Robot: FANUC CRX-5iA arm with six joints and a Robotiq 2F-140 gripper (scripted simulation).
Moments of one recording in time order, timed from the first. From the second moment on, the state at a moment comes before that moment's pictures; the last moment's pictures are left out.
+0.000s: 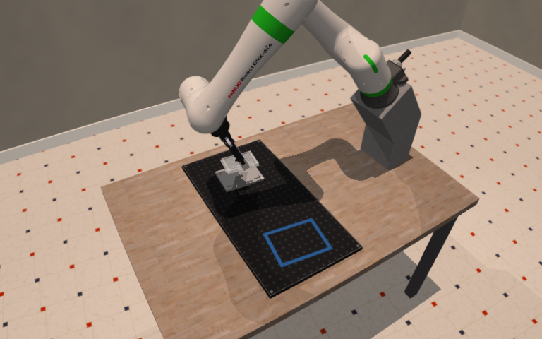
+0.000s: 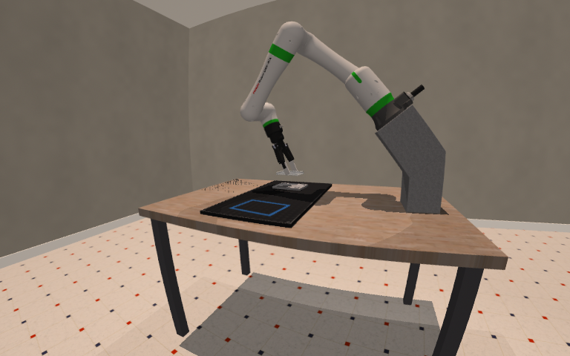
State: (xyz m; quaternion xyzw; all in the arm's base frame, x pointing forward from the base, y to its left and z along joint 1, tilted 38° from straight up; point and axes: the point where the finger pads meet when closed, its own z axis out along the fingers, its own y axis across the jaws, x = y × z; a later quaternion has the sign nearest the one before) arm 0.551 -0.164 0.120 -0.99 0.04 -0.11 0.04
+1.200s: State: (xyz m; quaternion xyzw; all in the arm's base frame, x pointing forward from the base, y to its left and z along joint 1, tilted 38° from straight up) arm 0.548 -0.060 0.117 -0.95 0.25 -0.10 0.17
